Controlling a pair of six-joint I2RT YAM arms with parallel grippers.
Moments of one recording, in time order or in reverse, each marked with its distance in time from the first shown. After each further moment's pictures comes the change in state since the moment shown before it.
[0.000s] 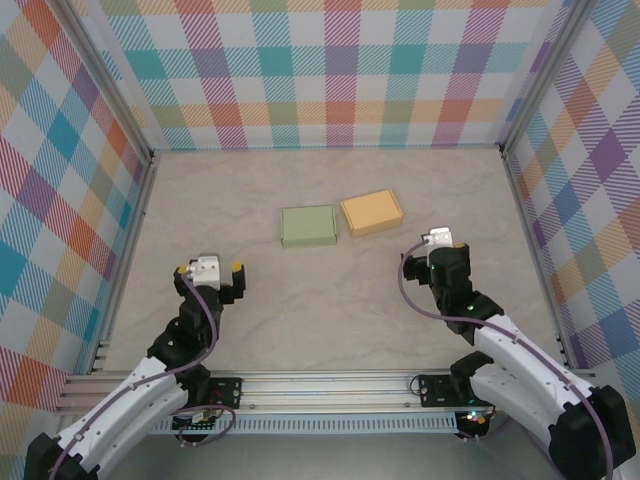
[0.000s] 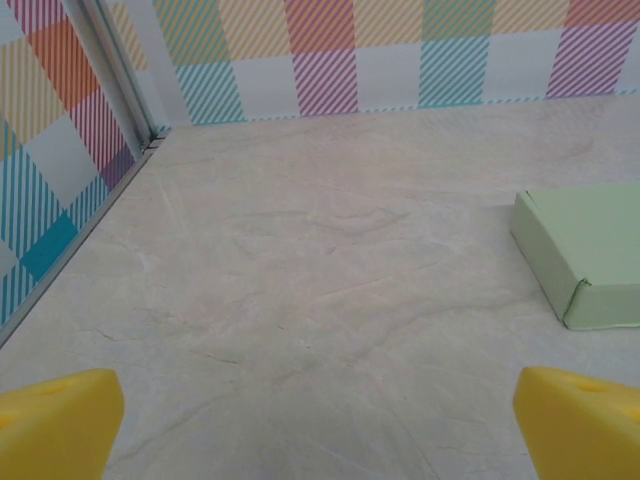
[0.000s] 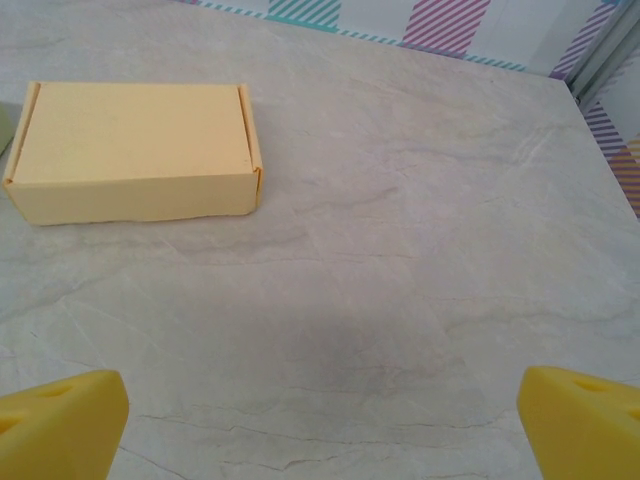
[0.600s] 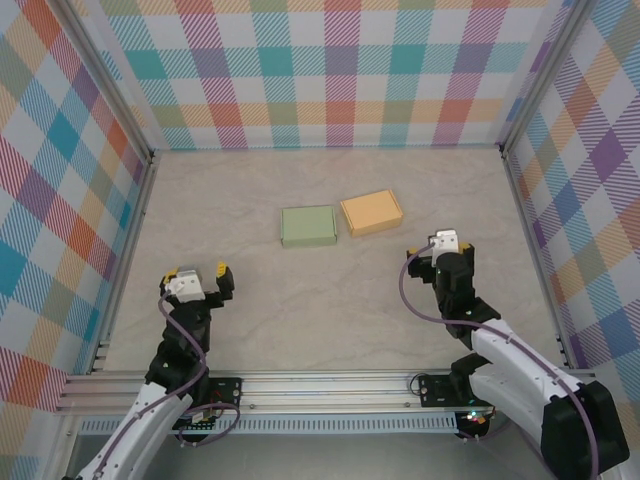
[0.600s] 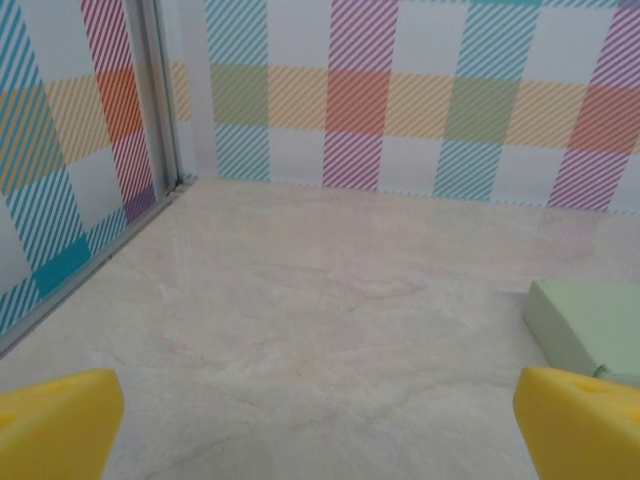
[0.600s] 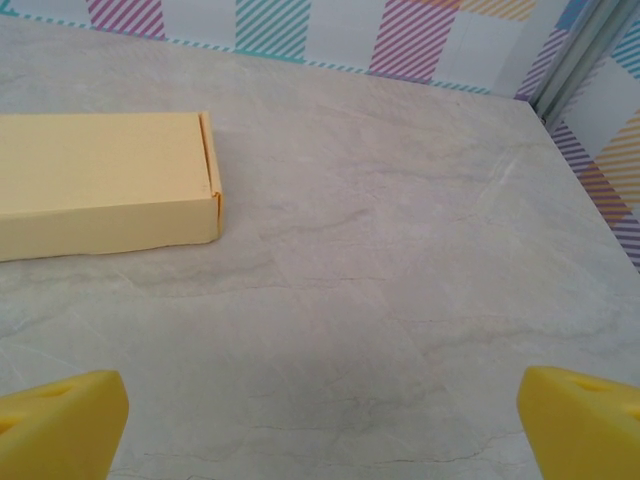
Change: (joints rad) left arm 0.195 -0.243 -0.160 0.109 0.143 -0.005; right arm -0.094 0.035 -0.107 0.243 -0.030 -0.042
